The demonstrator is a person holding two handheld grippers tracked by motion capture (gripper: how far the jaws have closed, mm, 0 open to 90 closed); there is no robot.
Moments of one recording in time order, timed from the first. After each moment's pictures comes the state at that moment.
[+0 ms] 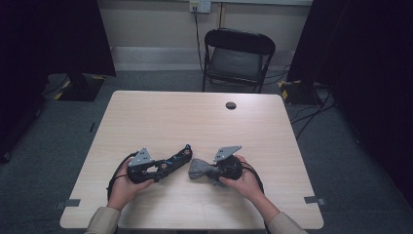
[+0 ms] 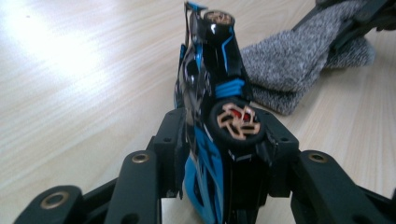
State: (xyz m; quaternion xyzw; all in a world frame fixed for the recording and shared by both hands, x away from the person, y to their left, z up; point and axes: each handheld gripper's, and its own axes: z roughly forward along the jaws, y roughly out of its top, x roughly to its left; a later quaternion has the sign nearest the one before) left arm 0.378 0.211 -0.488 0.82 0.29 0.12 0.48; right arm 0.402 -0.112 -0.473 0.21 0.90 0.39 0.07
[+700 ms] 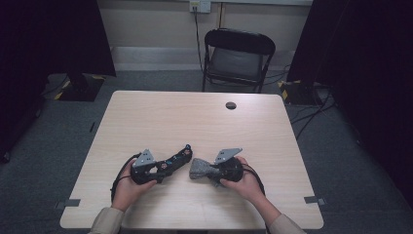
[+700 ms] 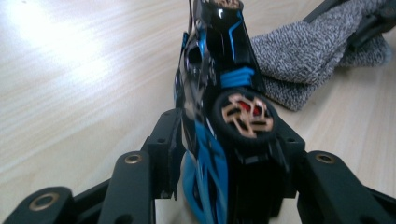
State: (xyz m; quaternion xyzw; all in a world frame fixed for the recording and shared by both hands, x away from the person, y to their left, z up) left arm 0.381 0.203 -0.496 0.82 0.31 0.13 0.47; right arm 0.398 -0.115 -0.477 0.21 0.90 0.38 0.08
